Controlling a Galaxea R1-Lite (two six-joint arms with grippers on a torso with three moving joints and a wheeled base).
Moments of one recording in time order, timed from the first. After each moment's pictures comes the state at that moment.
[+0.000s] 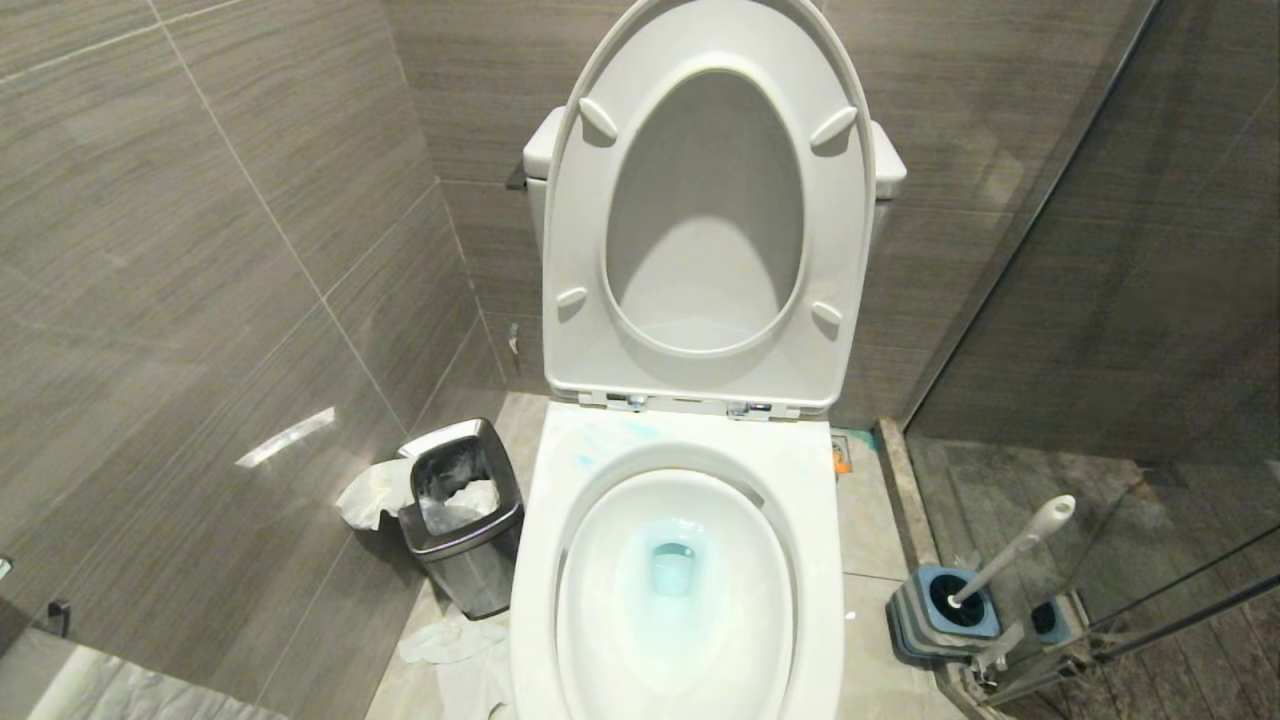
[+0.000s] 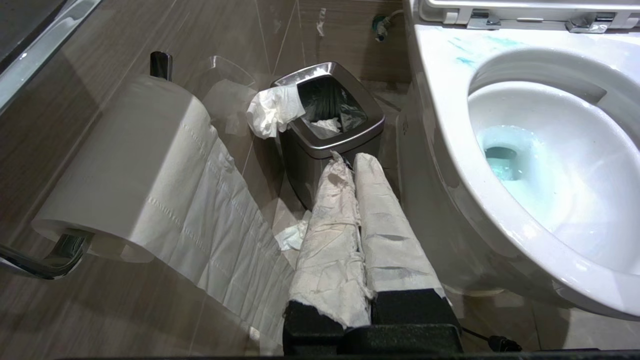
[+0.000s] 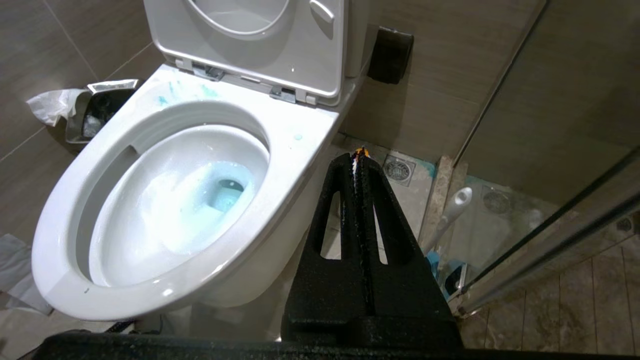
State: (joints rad) left arm 0.00 0.00 0.00 0.00 0.00 0.00; right arm 0.05 0.32 -0.38 0.02 0.16 -0.04
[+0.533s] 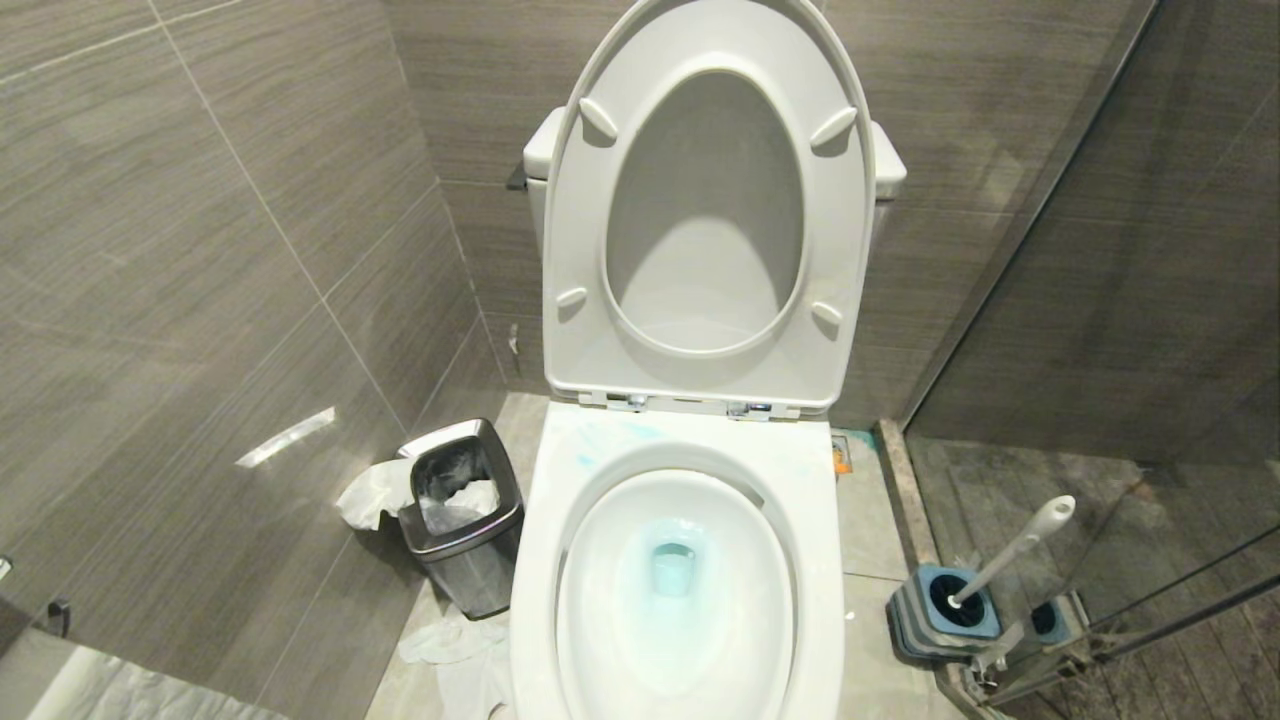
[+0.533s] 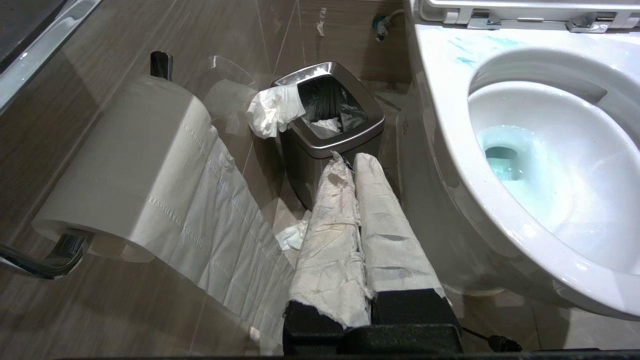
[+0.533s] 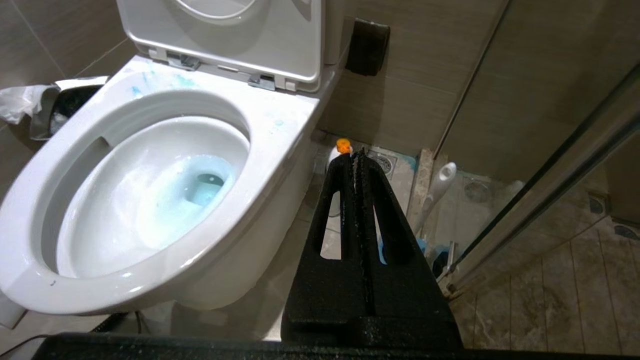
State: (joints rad) left arm 0.00 0.00 0.00 0.00 0.00 0.00; right arm 0.02 0.13 -0.23 0.02 0.12 -0.04
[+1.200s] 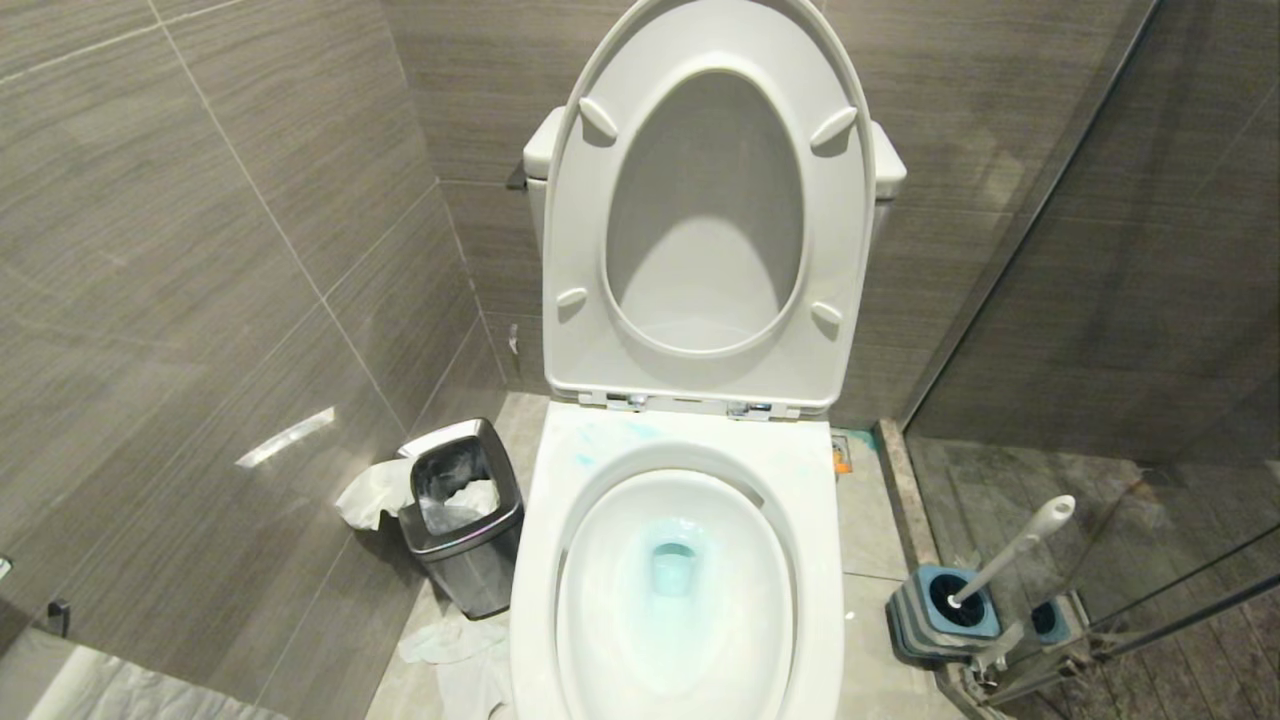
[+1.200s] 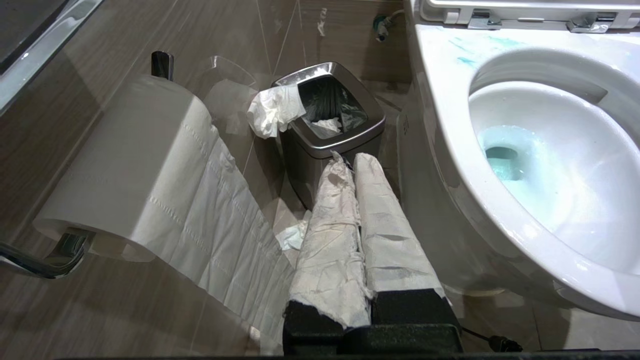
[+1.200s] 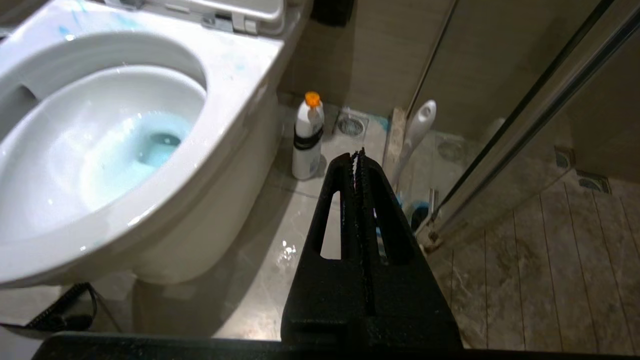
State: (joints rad) left arm 0.00 0.00 0.00 0.00 0.00 0.00; right arm 0.01 0.00 -0.01 -0.01 0.03 -0.08
